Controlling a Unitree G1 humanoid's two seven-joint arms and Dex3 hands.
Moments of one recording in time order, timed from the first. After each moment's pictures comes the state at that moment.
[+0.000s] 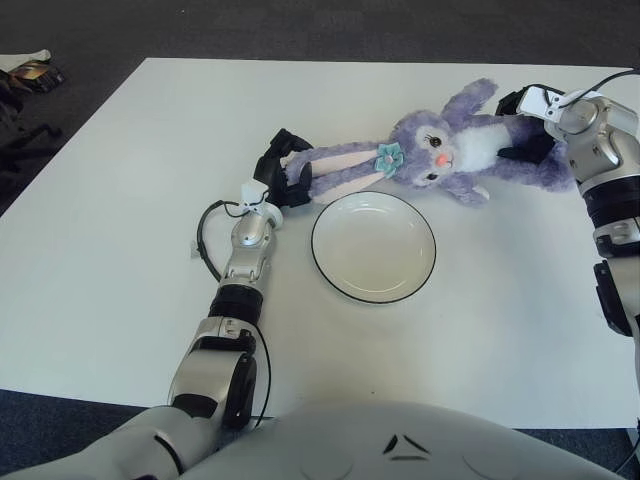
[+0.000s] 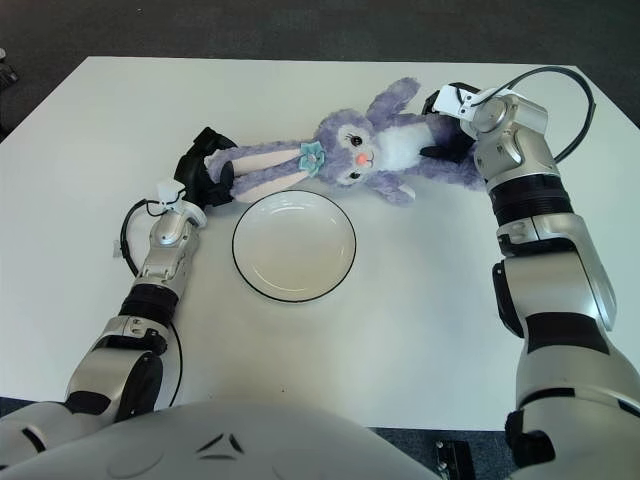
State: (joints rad) left arm -0.42 -0.01 0.06 0.59 -0.06 -0.46 -0.16; right arm -0.93 -0.70 0.29 0.61 -0.58 0.18 0.56
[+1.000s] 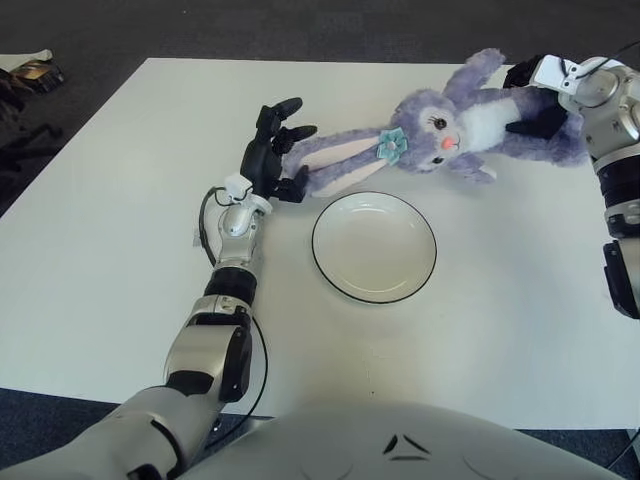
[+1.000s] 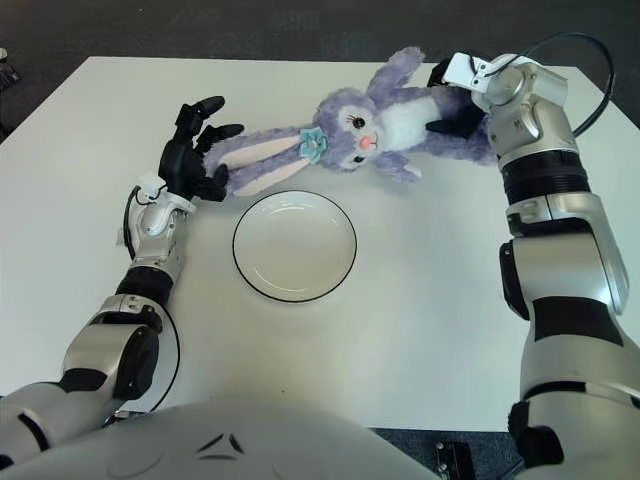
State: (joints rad) left arm -0.50 0.01 0.13 0.76 -0.15 -0.79 -0.35; right arm -1.04 -0.71 0.28 0.70 -0.57 0.14 0.54
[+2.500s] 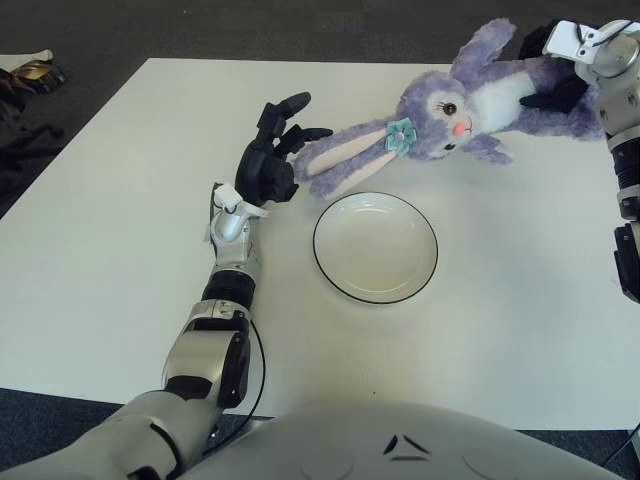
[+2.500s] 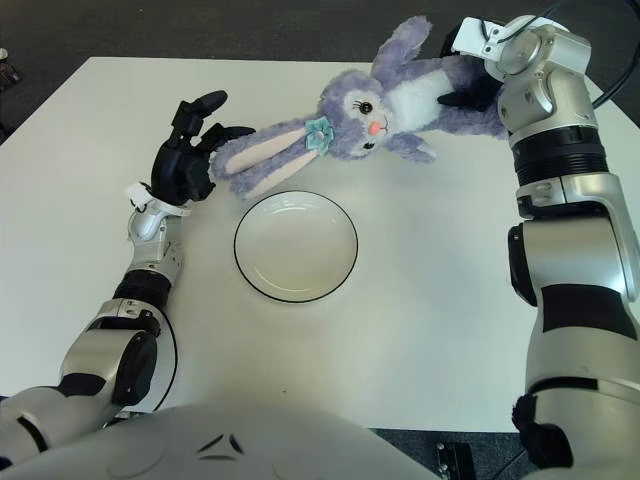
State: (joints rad) left arm -0.49 0.01 0.14 0.72 -0.35 -0.87 -0.67; right arm -1.13 -0.73 0.30 0.68 -0.64 0.19 0.57
